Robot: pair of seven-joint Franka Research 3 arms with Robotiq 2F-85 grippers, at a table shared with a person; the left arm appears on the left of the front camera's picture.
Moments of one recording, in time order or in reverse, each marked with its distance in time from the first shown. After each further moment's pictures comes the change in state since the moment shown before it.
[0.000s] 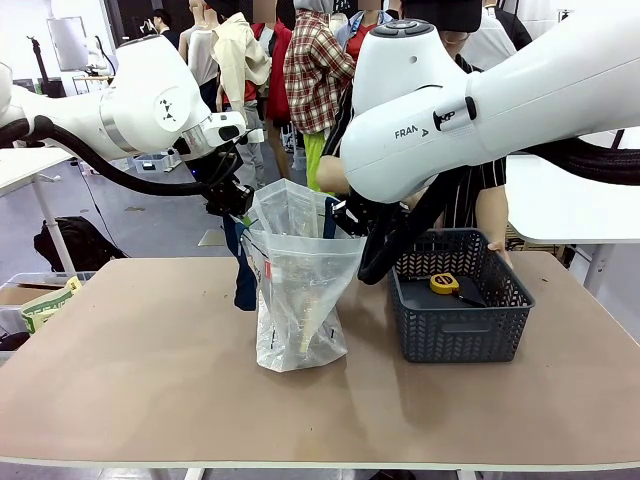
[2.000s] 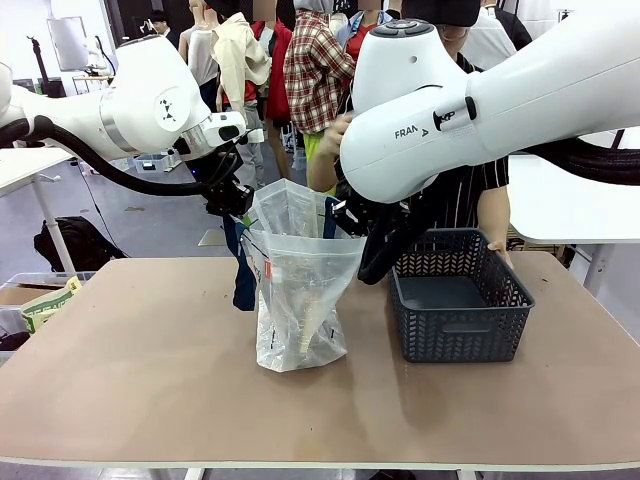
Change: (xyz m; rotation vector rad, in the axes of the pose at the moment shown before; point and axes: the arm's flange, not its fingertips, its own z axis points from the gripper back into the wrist) left arm 0.000 0.000 0.000 0.000 0.000 0.000; right arm 0.000 0.000 0.000 0.000 0.000 0.000
